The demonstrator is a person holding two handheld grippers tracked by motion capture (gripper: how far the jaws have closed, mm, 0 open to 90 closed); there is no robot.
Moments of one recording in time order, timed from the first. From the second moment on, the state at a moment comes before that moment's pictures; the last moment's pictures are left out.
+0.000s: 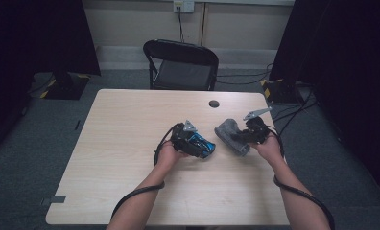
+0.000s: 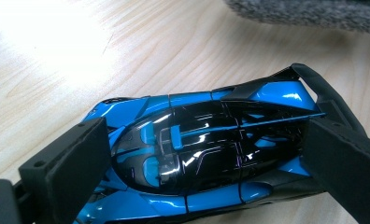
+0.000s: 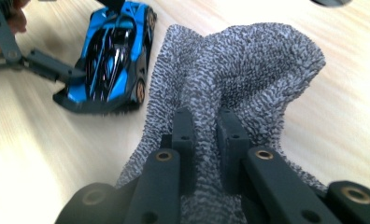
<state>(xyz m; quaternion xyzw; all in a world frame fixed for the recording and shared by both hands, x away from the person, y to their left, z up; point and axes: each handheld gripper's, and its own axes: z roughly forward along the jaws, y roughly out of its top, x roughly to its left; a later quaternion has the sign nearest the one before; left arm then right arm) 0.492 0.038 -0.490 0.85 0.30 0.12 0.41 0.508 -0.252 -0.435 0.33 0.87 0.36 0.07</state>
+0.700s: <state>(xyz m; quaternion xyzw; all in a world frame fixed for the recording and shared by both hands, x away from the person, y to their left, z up) 0.490 0.039 -0.492 0.85 0.30 0.12 0.41 0.551 -0.192 -0.448 0.32 0.88 0.34 0.09</state>
